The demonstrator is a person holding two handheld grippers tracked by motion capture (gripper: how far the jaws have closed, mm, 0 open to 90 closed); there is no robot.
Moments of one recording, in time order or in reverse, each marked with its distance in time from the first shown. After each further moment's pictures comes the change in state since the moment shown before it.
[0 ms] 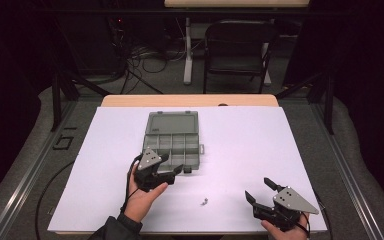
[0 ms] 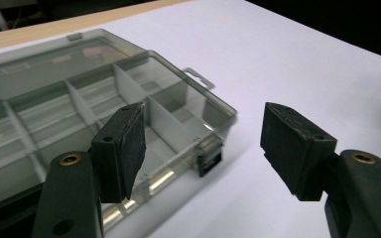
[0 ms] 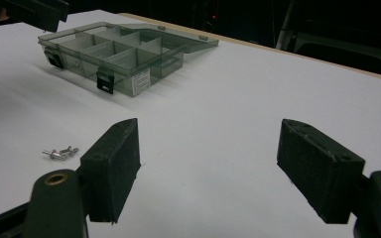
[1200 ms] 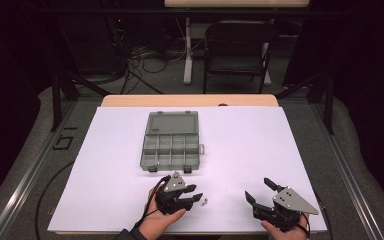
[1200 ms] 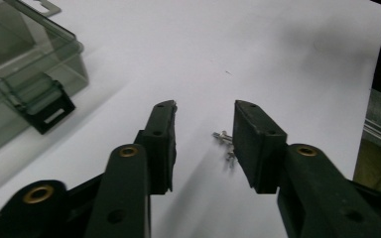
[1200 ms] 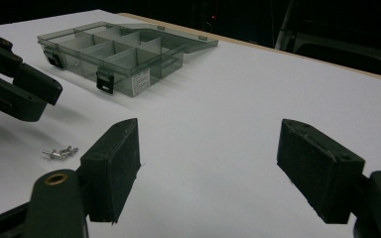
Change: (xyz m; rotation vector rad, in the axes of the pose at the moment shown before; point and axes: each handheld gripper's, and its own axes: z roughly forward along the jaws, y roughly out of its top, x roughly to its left) left arm -0.061 -0.029 0.025 0.179 -0.217 0.084; right arm 0.001 0.000 0.000 0.001 -0.008 0.000
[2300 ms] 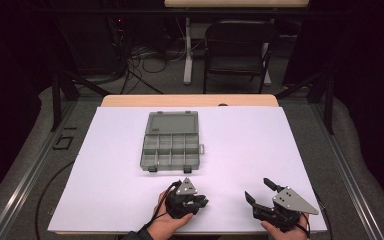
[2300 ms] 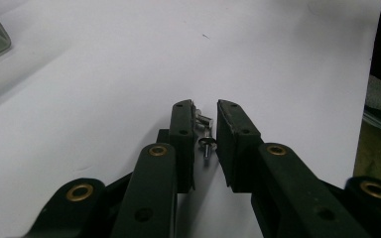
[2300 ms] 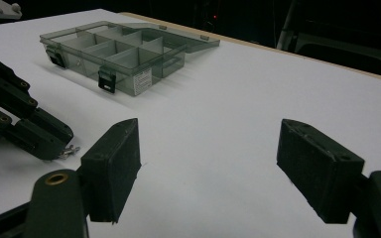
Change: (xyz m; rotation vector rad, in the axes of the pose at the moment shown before) left arm -0.008 -0.009 0.027 0.088 -0.060 -0.018; right arm 0.000 0.000 0.000 0.003 0.009 -0.001
